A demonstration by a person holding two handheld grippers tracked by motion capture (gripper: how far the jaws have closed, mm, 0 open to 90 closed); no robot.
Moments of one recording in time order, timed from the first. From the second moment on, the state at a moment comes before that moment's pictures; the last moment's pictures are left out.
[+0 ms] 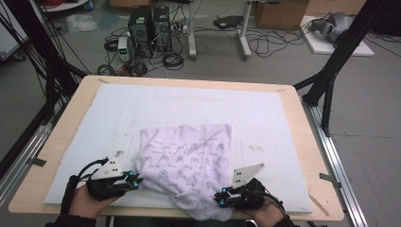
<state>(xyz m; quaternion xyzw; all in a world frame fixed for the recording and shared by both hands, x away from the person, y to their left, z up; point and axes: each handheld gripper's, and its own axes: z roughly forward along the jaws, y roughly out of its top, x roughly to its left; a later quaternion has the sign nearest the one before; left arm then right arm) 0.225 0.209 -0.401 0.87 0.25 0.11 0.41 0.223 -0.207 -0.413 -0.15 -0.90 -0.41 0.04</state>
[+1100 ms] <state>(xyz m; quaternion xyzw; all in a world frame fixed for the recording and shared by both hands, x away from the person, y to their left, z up) 0.369 0.199 -0.437 0.84 0.38 0.15 0.35 0.396 -0.220 -0.441 -0.29 -0.88 -0.36 -0.09</state>
